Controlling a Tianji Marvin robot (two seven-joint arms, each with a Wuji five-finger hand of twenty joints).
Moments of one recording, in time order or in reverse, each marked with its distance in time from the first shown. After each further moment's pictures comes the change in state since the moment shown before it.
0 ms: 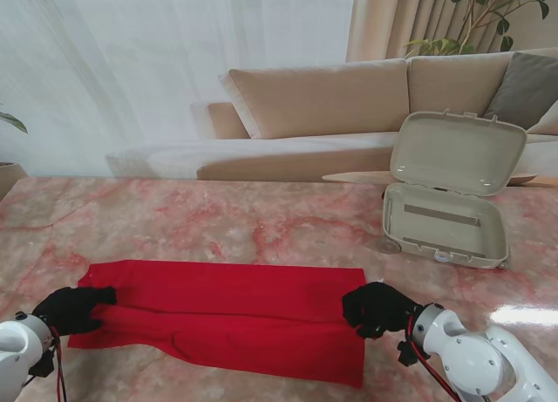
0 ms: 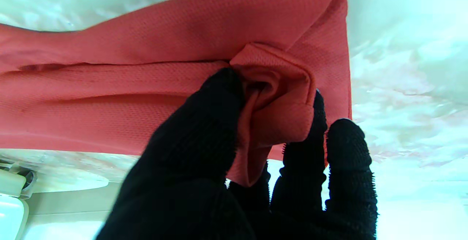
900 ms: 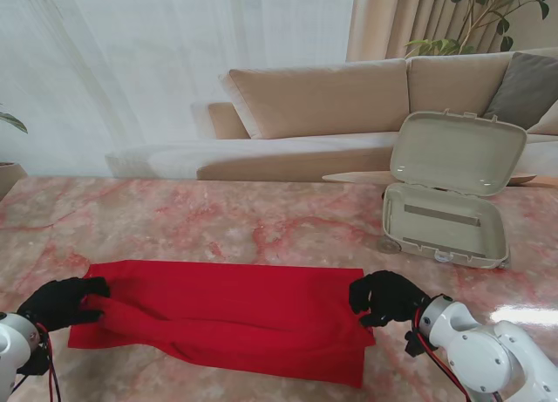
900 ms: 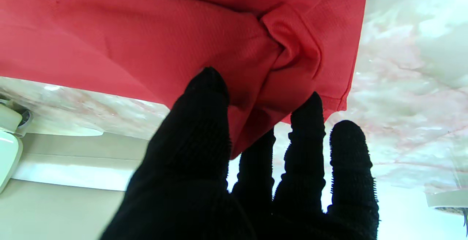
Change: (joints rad) left arm 0.088 -0.020 -0.072 -0.146 -0.142 0.112 -0.002; right arm -0.024 0.005 0.044 -0.080 -0.077 0.041 -0.034; left_hand 0.012 0.090 -0.228 0.027 0.054 0.019 -0.185 -0.230 -0.092 0.077 -0.108 -0.332 -0.120 0.009 -0.130 -0.265 -0.088 0.023 -0.117 -0.093; right_hand -0.118 0.112 -0.099 -0.013 -0.026 0.038 -0.132 -0.139 -0.063 0.014 -0.159 -0.159 -0.077 0.007 -0.287 -0.112 0.224 -0.038 -0.215 -0.025
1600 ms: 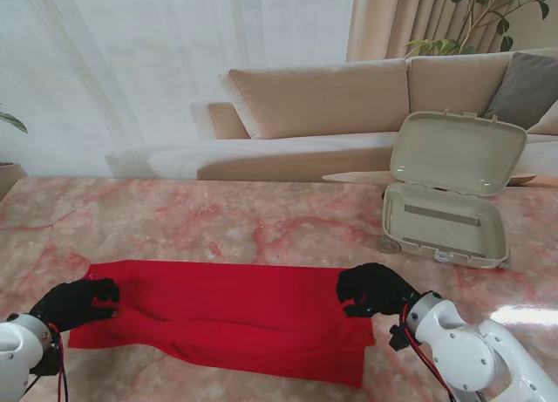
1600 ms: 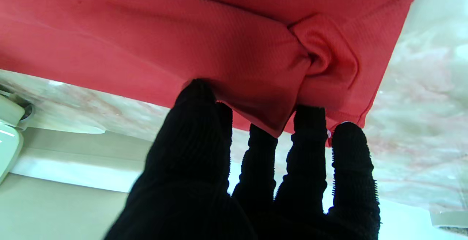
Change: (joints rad) left arm -0.015 0.002 0.053 0.006 -0.035 0.056 0.000; right arm 0.016 -0.016 -0.055 -0.018 0.039 0.048 -0.080; left_hand -0.001 0.144 -0.142 0.022 0.011 0.026 -0.098 -0.009 -0.030 0.033 0.002 -0.207 -0.041 0.027 -0.051 -0.051 -0.035 0.015 -0.049 -0.035; right_hand -0.012 0.060 -0.036 0.000 -0.033 0.080 -0.052 -0.040 -0.029 0.040 -0.096 -0.143 -0.107 0.041 -0.220 -0.104 -0.387 0.111 -0.463 -0.119
